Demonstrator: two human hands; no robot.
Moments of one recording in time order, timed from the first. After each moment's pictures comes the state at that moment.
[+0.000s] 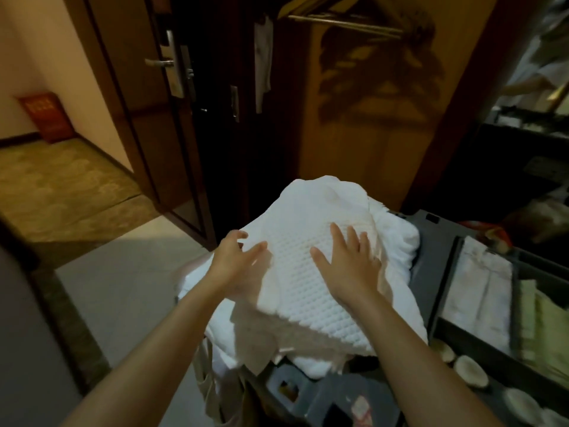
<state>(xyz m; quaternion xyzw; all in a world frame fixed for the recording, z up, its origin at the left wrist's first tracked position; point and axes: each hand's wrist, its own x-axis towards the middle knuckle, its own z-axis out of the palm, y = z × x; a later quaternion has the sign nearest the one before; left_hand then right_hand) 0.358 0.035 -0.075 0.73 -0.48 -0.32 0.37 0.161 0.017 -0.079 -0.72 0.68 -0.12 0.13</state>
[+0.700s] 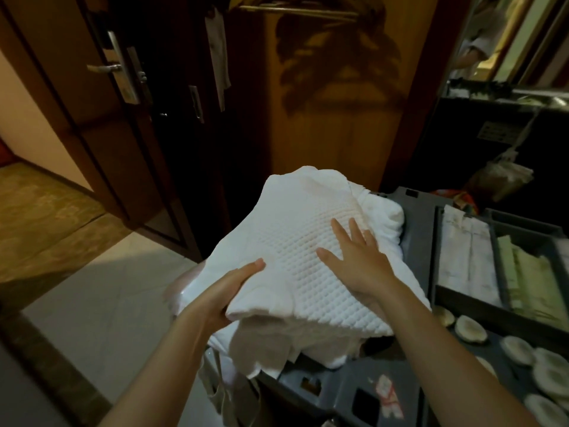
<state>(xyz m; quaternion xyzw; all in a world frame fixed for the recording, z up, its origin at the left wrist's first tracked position) 0.371 0.063 -0.066 0.54 -0.33 -0.69 0.37 0.149 0.030 -0.072 -0.69 0.69 -0.08 0.20</state>
